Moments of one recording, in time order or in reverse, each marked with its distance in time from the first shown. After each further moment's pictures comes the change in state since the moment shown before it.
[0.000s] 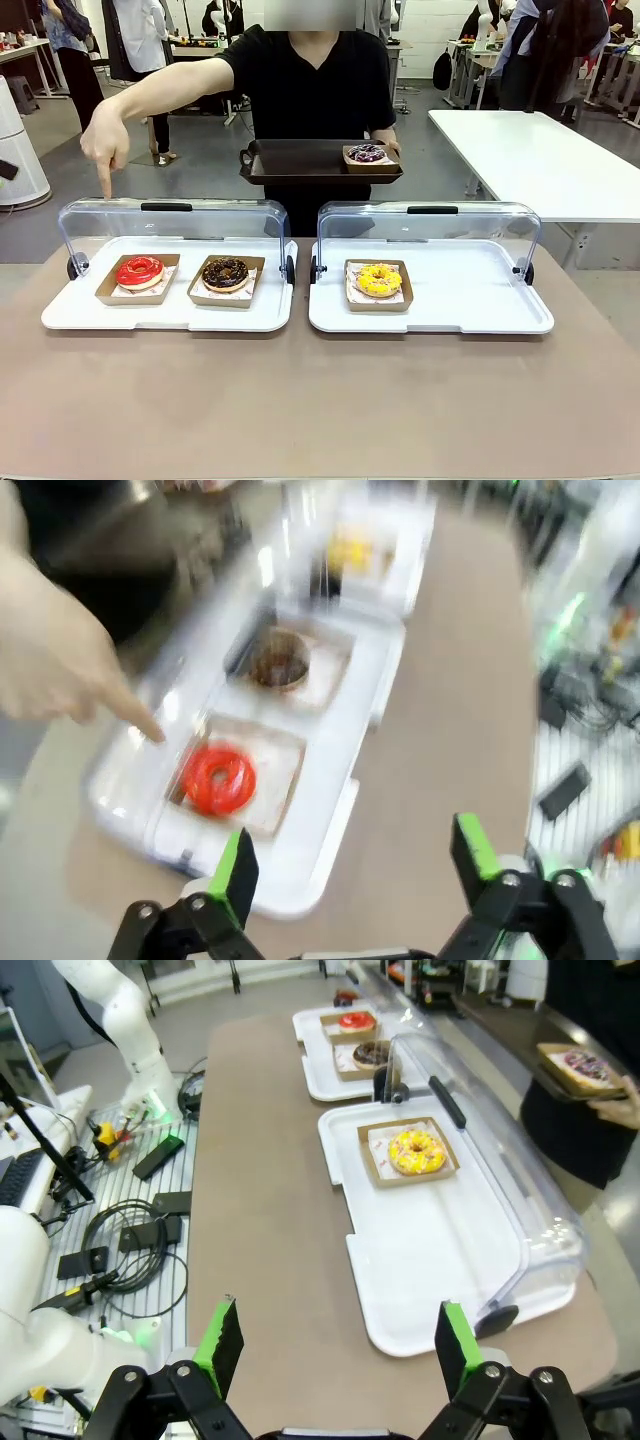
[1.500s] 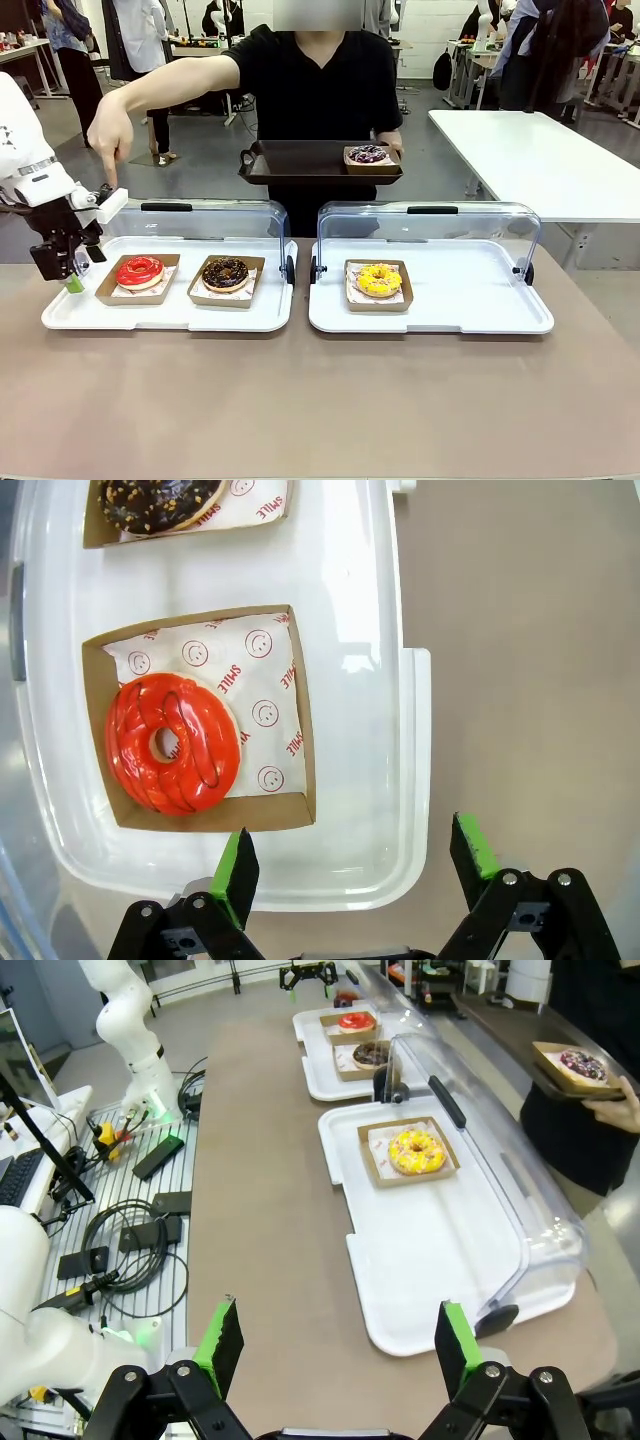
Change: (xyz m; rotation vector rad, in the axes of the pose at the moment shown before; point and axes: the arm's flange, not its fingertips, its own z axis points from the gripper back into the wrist) left arm 0.002 0.049 -0.196 -0.085 0.597 -0.331; right arm 0.000 0.000 0.000 0.001 0.000 -0.001
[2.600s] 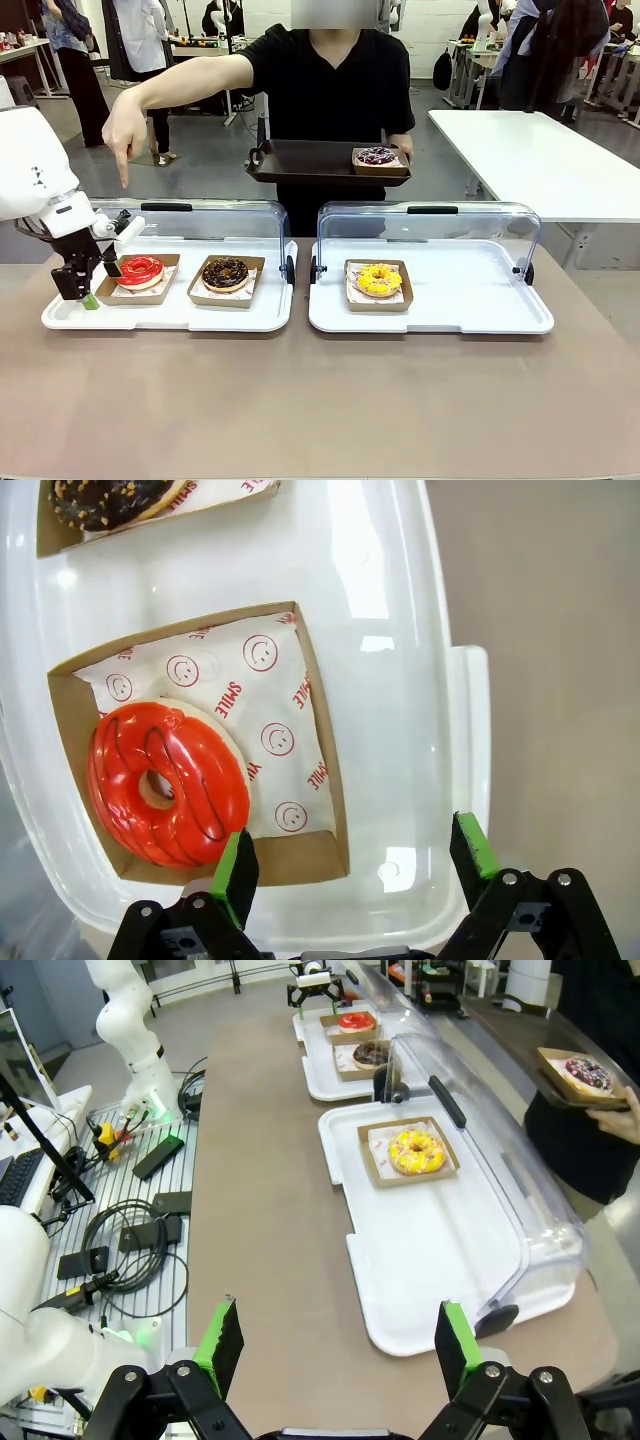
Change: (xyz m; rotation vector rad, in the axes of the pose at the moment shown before) left arm 0.006 0.011 -0.052 0.045 0.053 -0.088; right arm 0.000 0.000 0.000 0.000 0.000 0.000
